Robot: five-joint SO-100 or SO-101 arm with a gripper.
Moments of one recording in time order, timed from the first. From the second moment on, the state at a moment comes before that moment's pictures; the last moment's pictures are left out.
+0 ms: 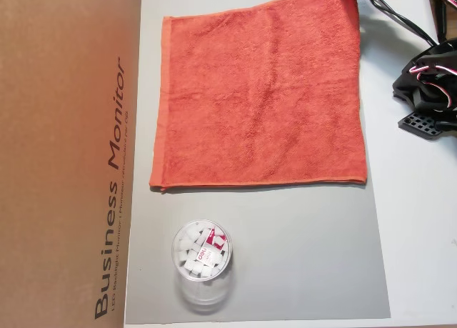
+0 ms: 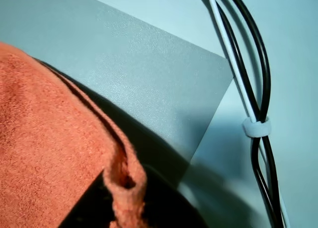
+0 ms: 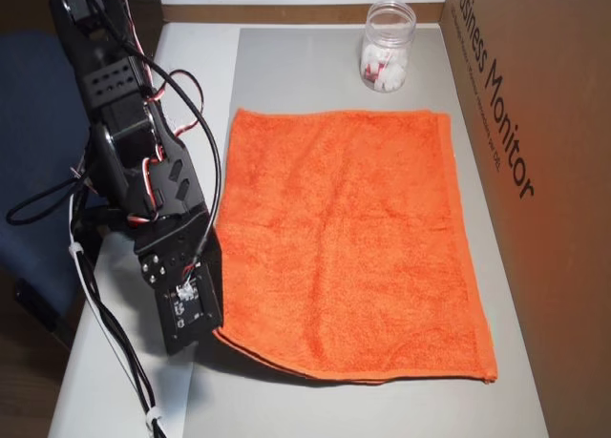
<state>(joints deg) 59.3 125.5 130.8 48.3 93.5</state>
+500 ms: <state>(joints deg) 51.7 129.2 128.7 48.3 101.9</state>
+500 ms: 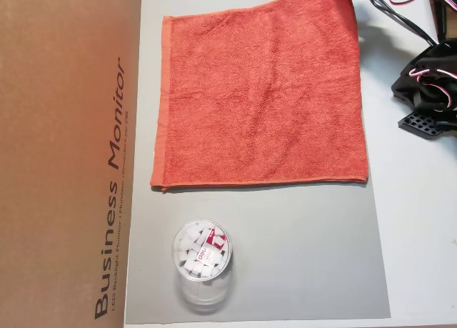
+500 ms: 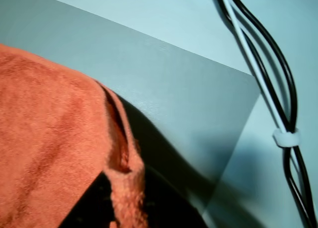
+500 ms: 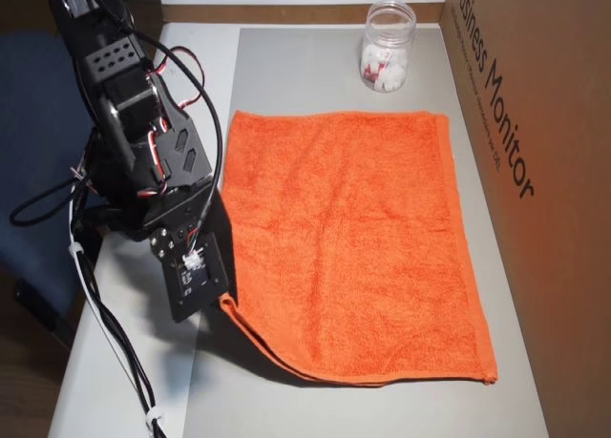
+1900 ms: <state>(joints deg) 28.7 114.3 96.4 48.4 110.8</state>
